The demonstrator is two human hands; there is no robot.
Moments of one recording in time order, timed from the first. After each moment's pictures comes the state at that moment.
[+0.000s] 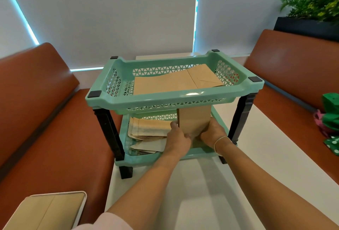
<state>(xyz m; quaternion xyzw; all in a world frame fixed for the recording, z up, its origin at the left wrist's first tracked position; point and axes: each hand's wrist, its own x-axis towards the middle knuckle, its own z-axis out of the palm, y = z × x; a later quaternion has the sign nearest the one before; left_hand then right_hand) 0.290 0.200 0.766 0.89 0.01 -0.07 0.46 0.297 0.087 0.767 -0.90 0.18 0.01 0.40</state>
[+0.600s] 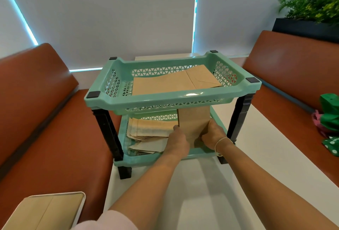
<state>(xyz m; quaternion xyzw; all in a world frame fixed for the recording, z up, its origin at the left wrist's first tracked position) 0.295 0.196 0.762 0.92 0.01 -0.12 0.37 0.292 0.082 0.768 -0.92 0.16 0.04 0.37</state>
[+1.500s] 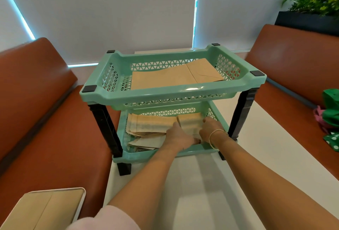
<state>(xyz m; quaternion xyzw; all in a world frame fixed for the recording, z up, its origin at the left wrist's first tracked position) 0.305 0.197 0.753 0.91 0.03 -0.14 0.40 0.309 0.088 0.763 -0.94 0.18 0.06 0.29</state>
